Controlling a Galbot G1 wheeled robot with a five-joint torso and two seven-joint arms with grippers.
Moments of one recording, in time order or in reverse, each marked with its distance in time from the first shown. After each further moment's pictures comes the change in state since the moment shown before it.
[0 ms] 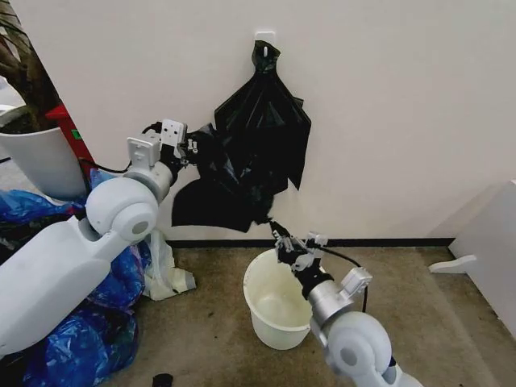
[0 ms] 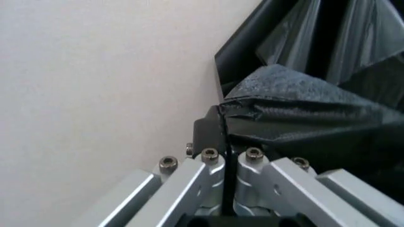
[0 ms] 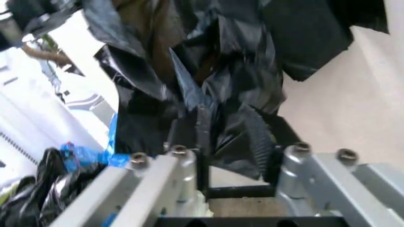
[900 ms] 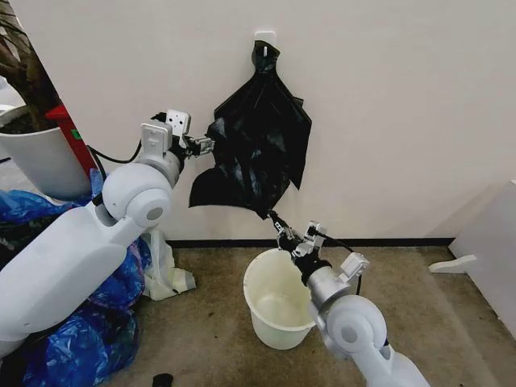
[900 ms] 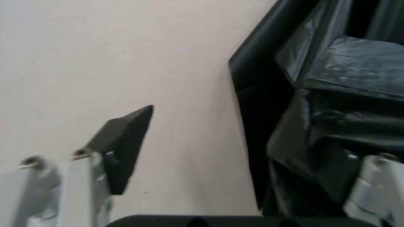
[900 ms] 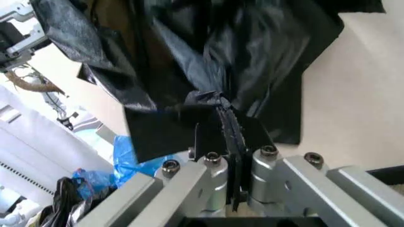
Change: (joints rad) left arm -0.144 -0.089 0.084 0.015 -0.025 0.191 -0.187; right arm 0.119 -0.003 0.037 -0.054 0.265 -0.025 0.086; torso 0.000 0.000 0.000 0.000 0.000
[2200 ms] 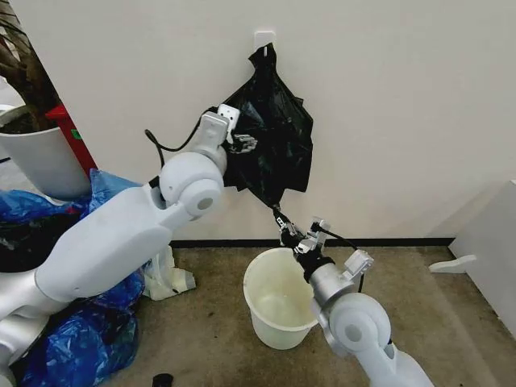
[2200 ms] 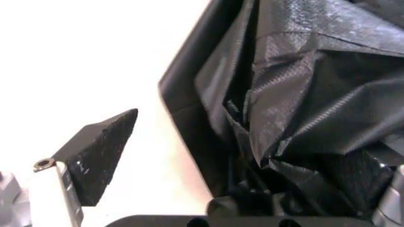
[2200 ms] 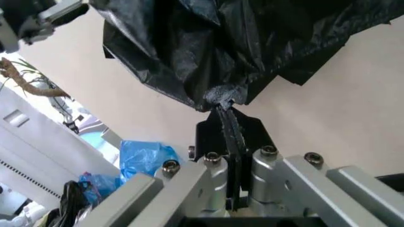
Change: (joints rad) left arm -0.180 -0.114 0.192 0.057 -0.046 0.070 -0.135; right arm 0.011 -0.008 0.000 0.011 0.021 0.005 0.002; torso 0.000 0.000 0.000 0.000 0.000
